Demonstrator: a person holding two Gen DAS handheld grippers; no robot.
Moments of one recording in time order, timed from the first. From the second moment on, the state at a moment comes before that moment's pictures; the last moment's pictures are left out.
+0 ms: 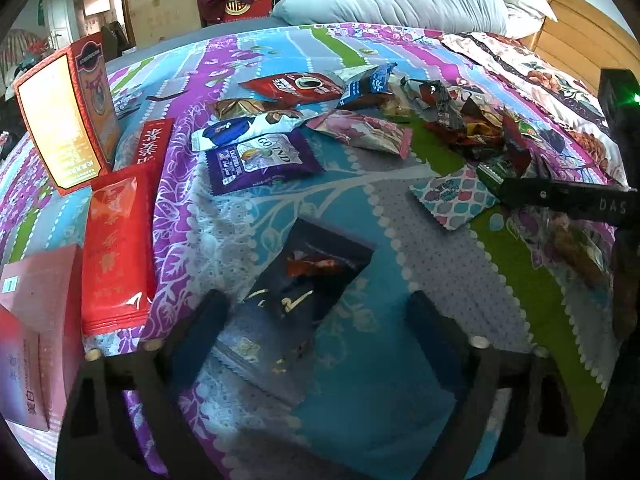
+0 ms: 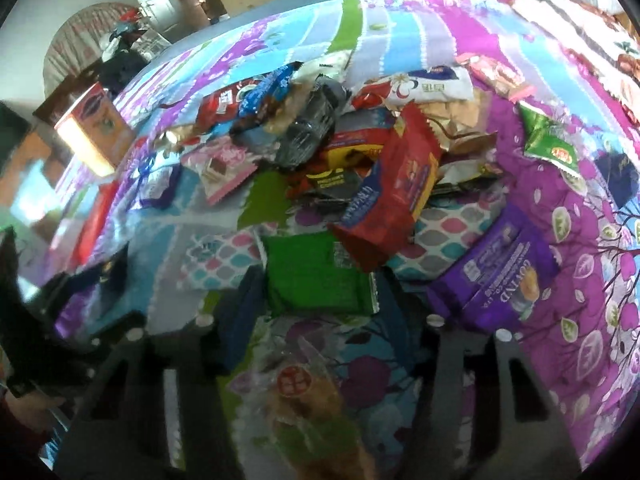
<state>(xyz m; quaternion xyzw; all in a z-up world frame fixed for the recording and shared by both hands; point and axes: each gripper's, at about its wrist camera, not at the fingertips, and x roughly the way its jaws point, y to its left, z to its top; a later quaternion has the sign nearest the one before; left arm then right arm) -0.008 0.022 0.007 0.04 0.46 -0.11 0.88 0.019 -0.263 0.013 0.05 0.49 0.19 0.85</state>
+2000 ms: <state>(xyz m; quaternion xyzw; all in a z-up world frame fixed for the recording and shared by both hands) -0.163 0.290 0.244 -0.10 0.24 0.14 0.96 -0.036 -0.014 0.260 -0.11 0.28 0.45 0.84</state>
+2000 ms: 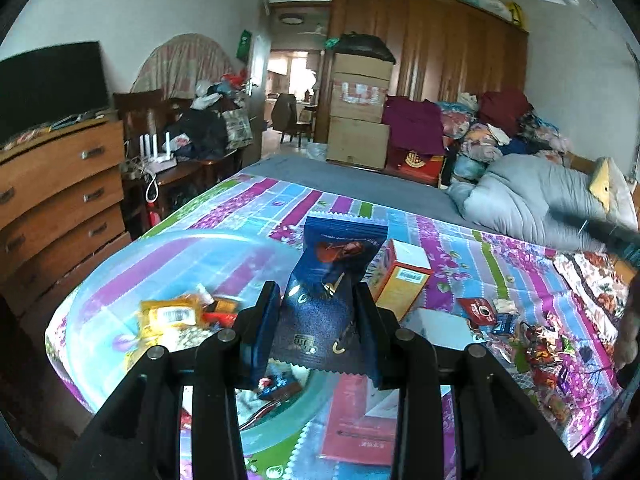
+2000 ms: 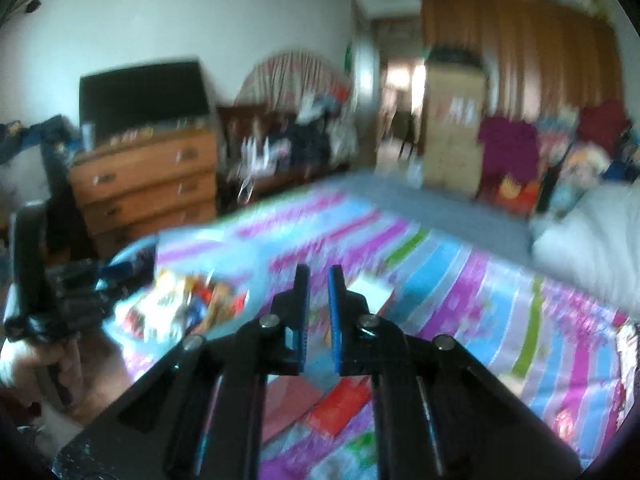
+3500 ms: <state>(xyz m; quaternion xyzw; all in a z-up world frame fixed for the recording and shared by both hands) -0.177 0.346 0.219 -0.14 0.26 0.16 0.94 -0.010 0.067 0.263 -0.17 0.30 0.49 0.80</state>
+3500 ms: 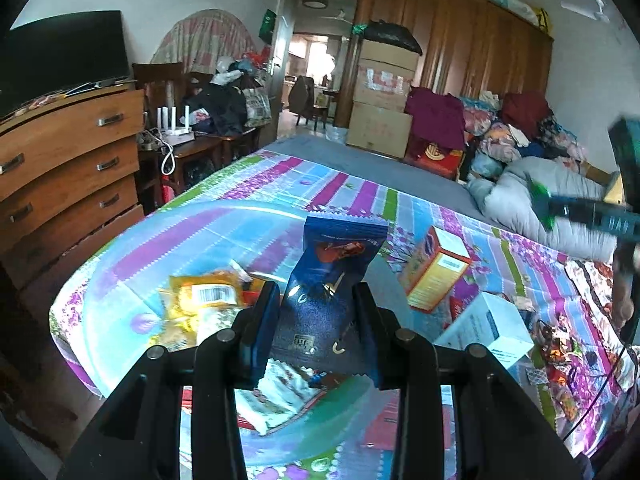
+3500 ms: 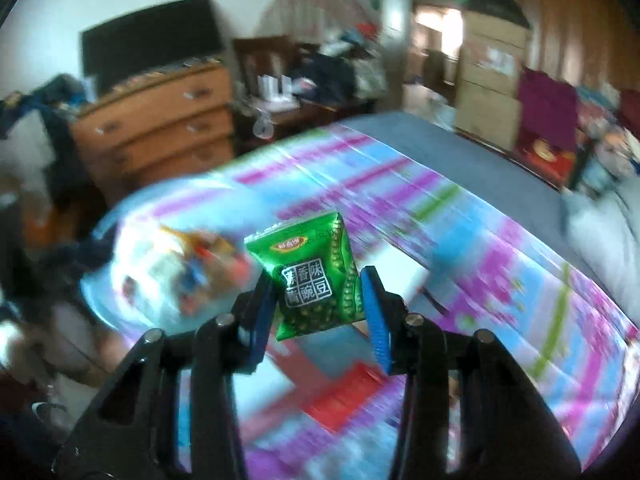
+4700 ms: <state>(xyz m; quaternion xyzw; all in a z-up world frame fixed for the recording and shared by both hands) -0.147 0.422 0.186 -0.12 0.33 0.25 0.90 -0.050 0.233 0.222 -0.20 0.44 0.54 0.69</state>
